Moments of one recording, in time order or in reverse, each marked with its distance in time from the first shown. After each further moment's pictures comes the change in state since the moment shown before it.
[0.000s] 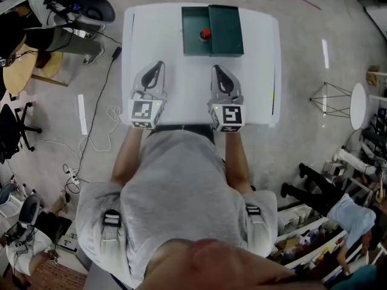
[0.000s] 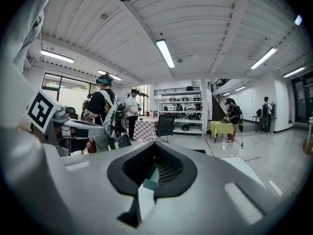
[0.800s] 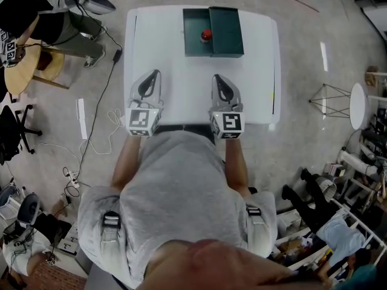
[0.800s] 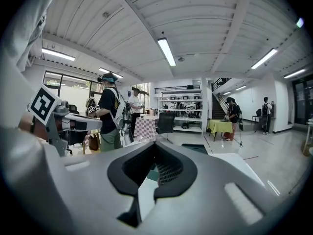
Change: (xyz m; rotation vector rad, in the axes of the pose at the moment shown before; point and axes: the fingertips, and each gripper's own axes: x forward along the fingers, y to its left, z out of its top) left arm -0.035 -0.001 0.000 0.006 -0.002 0.013; right arm -0.028 0.011 -0.014 -0.008 0.026 -0.002
